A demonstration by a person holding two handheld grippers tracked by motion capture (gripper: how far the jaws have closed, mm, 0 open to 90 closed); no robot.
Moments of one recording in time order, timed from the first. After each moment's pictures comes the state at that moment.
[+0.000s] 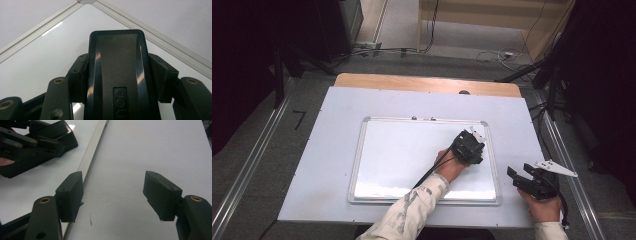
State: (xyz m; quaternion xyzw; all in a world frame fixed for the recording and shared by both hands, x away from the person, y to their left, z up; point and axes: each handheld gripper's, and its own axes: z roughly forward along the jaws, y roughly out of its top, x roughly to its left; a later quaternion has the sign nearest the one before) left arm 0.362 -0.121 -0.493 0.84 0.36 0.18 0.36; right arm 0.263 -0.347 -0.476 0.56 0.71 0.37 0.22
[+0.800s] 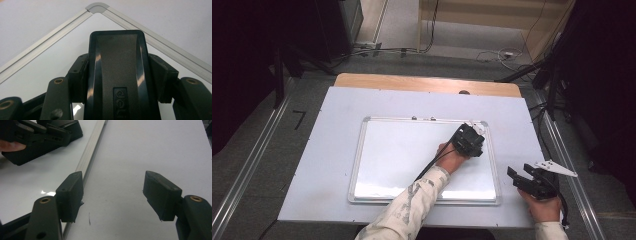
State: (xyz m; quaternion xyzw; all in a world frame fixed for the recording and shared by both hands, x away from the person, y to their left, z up) left arm 0.385 -0.122 -0.492 0.84 0.37 0.18 0.36; right arm 0.263 -0.348 -0.477 0.56 0.71 0.36 0.22
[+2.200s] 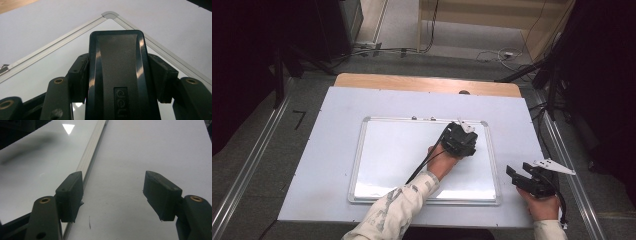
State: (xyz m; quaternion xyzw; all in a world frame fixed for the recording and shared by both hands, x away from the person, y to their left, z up) left arm 0.358 -0.084 -0.463 0.81 0.40 0.18 0.39; right arm 0.268 -0.346 -0.477 0.56 0.71 0.36 0.22
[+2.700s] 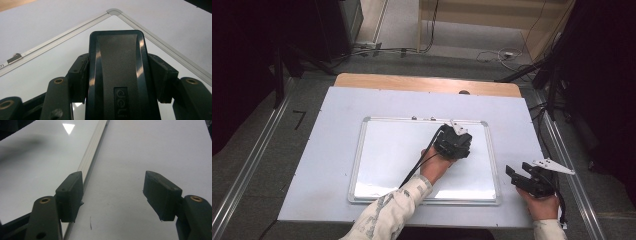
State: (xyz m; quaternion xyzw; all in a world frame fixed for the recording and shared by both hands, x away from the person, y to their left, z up) left arm 0.347 -0.067 -0.461 0.80 0.41 0.18 0.40; right arm 0.268 -0.344 -0.477 0.56 0.72 0.36 0.22
